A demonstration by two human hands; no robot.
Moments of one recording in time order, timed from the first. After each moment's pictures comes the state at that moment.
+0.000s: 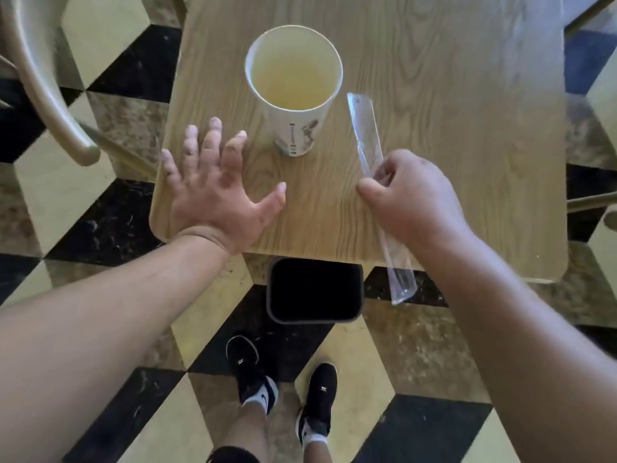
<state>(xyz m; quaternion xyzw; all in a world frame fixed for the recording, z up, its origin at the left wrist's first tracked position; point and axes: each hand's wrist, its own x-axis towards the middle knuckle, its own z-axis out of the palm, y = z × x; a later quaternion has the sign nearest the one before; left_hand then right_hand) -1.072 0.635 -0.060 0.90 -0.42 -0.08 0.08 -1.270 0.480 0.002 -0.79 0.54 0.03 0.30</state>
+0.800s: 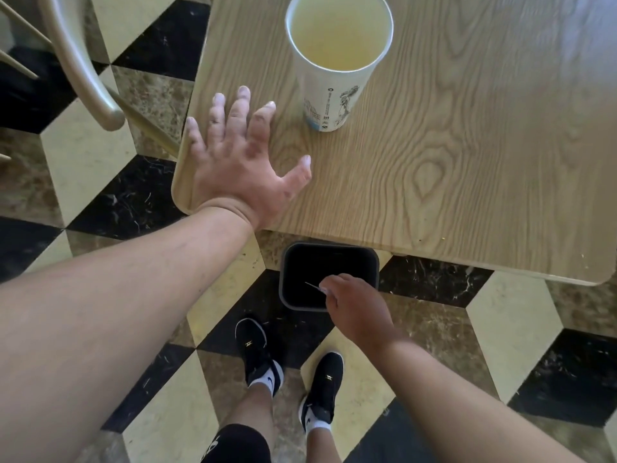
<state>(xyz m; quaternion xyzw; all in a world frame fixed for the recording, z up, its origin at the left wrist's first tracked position) -1.071 0.634 -0.060 0.91 -0.41 -0.07 0.08 -1.337 0.629 -0.176 -0.86 0.33 0.14 0.35</state>
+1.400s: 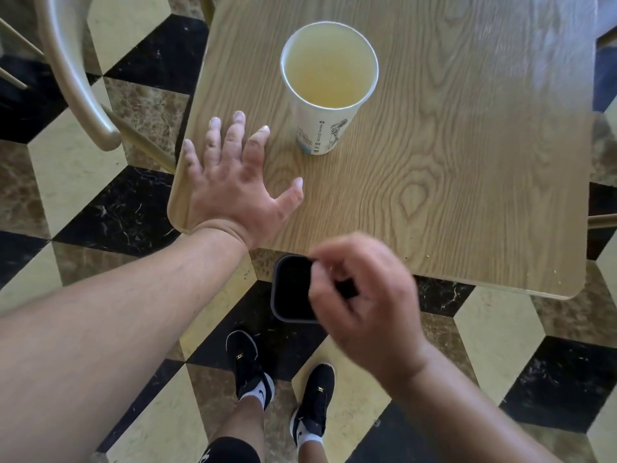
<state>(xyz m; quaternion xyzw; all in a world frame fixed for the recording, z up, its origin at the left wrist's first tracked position) -1.071 0.635 -0.060 0.90 -0.41 -0.07 0.09 -1.283 0.601 0.003 -0.83 0.26 -0.26 0.42</state>
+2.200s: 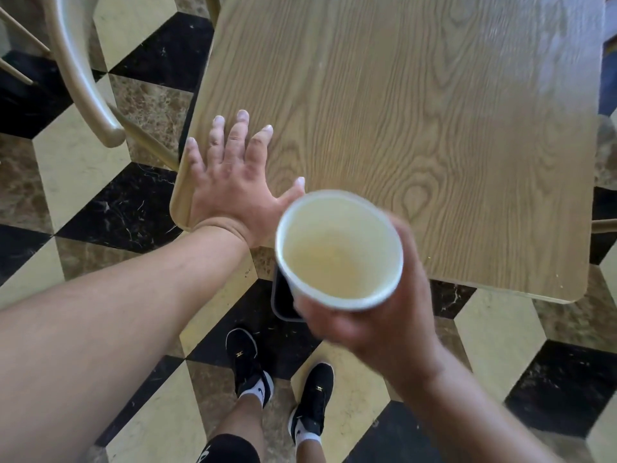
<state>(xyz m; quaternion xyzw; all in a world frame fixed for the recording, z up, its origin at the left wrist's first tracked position) -1.072 0.632 -0.050 0.91 -0.39 -0.11 0.06 -1.293 0.598 0.013 -0.75 0.30 -0.27 0.52</state>
